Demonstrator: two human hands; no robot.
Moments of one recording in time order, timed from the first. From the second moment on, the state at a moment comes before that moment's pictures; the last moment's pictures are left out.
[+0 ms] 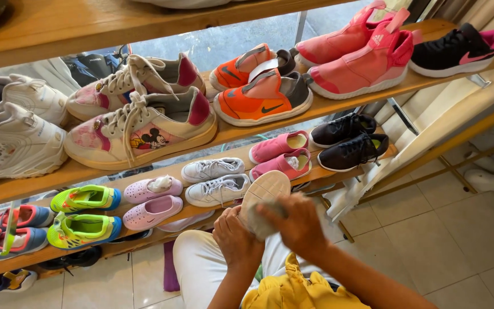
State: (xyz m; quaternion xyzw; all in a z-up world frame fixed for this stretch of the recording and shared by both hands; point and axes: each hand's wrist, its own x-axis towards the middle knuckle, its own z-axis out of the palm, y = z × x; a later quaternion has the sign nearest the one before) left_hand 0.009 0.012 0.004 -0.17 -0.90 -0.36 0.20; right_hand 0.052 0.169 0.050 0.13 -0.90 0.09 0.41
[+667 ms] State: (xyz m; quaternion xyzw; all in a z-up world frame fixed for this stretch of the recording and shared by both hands) left_hand -0.004 0.007 -0.020 -0.03 -0.84 -0.53 0.06; right_hand 0.055 0.222 0.034 -0.03 -0.92 0.15 0.36
